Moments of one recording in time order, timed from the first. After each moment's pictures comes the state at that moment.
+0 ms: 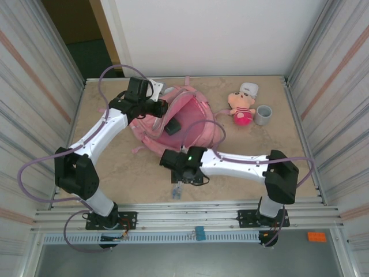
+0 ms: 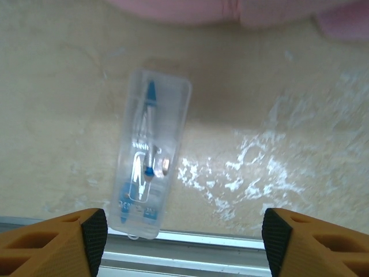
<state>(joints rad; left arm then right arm) -0.39 1.61 1.43 -0.55 0.29 -0.09 1.23 1.70 1.30 -0.99 0.17 1.20</state>
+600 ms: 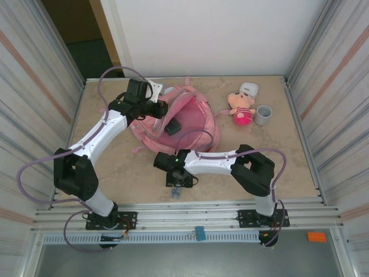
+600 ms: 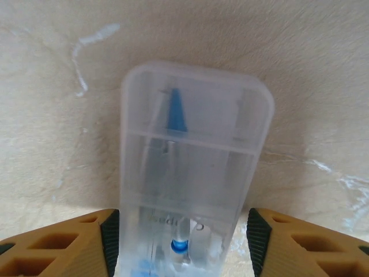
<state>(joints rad) -0.39 1.60 1.39 -0.52 0.32 -0.11 1.18 1.94 1.30 -0.81 0.00 1.19</state>
